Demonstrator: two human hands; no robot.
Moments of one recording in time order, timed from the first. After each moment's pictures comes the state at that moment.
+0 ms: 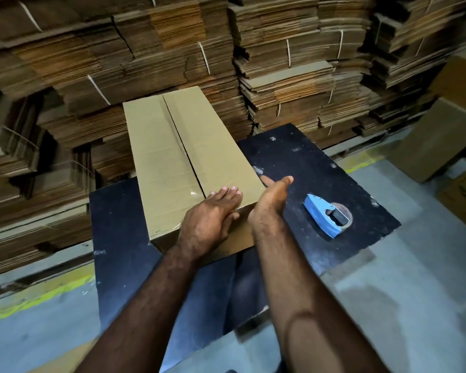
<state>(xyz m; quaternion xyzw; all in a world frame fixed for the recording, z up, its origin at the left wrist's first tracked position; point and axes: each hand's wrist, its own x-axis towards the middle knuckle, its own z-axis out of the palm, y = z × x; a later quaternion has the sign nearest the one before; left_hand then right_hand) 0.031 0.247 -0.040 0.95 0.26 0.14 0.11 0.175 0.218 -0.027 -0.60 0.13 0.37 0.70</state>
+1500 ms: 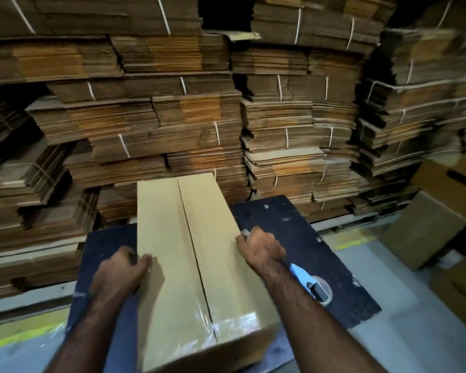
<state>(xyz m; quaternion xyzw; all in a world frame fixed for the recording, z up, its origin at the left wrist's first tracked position) -0.067 0.266 -0.001 0.66 0.69 0.17 0.24 0.215 0.194 0.025 -0.88 -0.42 0.14 0.15</state>
